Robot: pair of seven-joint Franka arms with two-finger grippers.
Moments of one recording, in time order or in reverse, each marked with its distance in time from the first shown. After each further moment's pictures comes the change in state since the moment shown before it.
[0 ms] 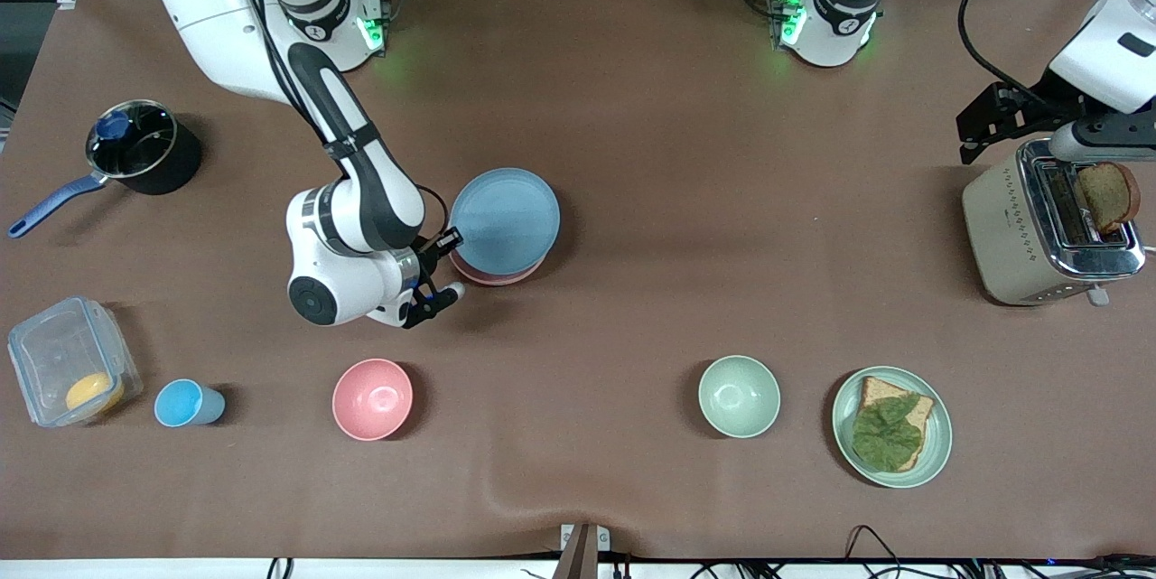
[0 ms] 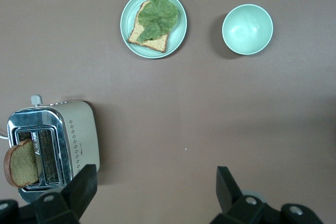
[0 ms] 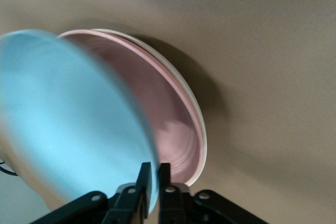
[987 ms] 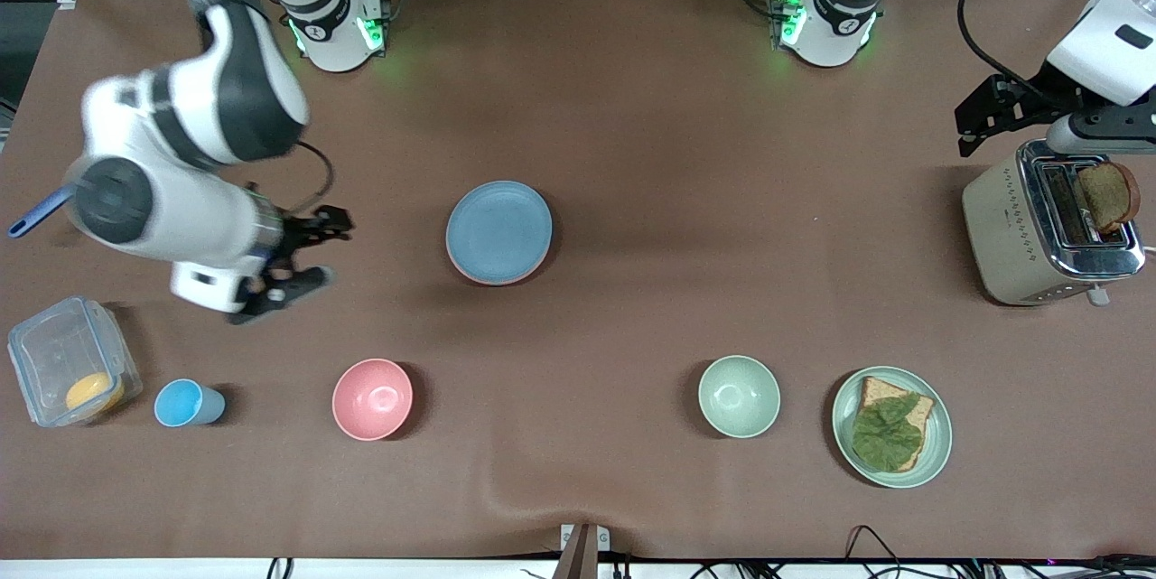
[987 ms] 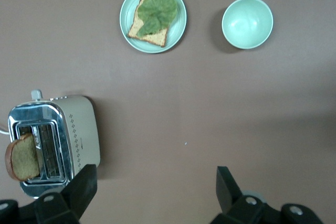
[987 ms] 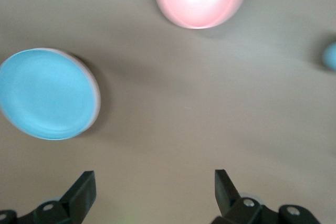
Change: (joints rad) left arm 0.000 -0.010 -0.003 0.000 -0.007 -0.041 0.000; right arm -0.030 -0.352 -0.143 0.181 -0.432 -0.240 0.111
